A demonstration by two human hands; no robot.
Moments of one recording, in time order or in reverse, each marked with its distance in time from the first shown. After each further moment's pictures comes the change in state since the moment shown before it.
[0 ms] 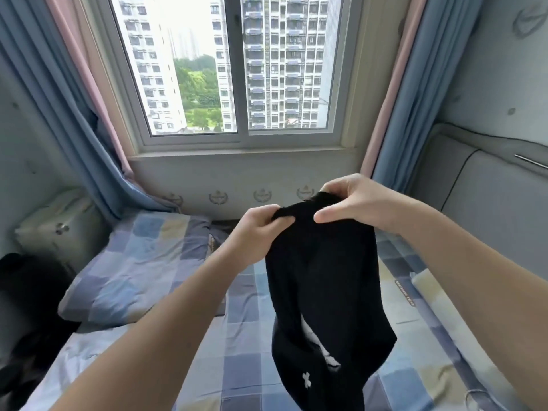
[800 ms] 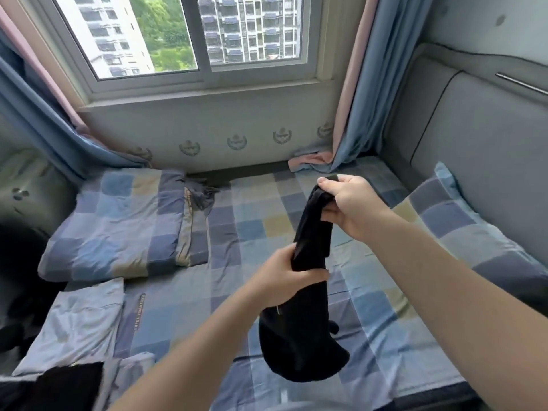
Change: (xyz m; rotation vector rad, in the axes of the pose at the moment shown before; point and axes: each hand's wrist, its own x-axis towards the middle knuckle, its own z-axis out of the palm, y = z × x) left_hand -0.080 -0.071 0.149 0.144 -0.370 -0.364; right_hand -0.048 0.116 0.050 0.878 0.487 0.336
